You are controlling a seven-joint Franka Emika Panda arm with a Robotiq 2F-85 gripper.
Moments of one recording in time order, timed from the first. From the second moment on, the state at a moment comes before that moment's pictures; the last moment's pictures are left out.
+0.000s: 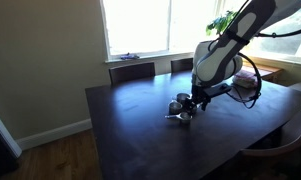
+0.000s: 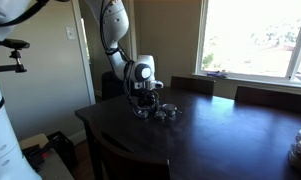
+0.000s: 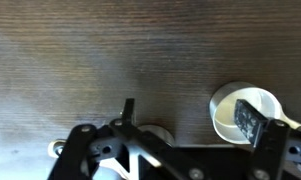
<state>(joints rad) 0.11 0.61 -0.03 -2.05 -0.07 2.68 0.15</state>
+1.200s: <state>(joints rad) 0.18 0.71 -0.06 -1.94 -0.07 2.68 0.20</state>
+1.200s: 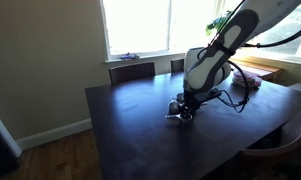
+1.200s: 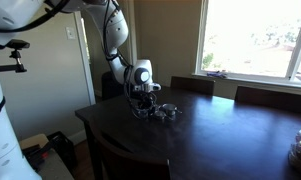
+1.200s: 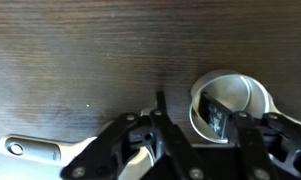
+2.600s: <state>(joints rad) 0.07 0.57 0.06 -2.01 -0.07 2.54 -0.13</state>
